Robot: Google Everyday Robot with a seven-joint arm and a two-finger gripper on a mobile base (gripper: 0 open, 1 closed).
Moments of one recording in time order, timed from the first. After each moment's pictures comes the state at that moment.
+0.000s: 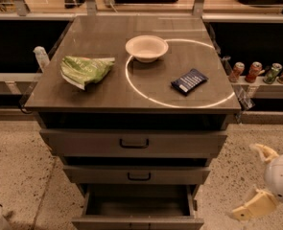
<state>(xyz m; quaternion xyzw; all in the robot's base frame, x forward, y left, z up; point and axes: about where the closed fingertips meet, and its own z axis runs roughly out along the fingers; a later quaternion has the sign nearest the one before) 0.357 -0.241 0.753 -0.44 0.83 0.13 0.32</state>
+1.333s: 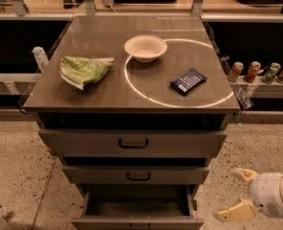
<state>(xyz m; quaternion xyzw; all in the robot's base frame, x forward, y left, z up) 0.358 -0.239 0.656 -0.38 0.85 0.22 0.30</state>
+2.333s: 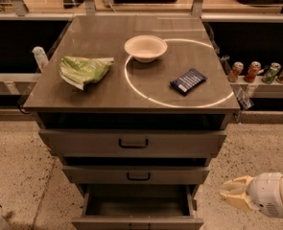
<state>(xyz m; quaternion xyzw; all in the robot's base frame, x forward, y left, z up) 0.358 -0.239 0.656 -0.38 0.85 0.22 0.30</state>
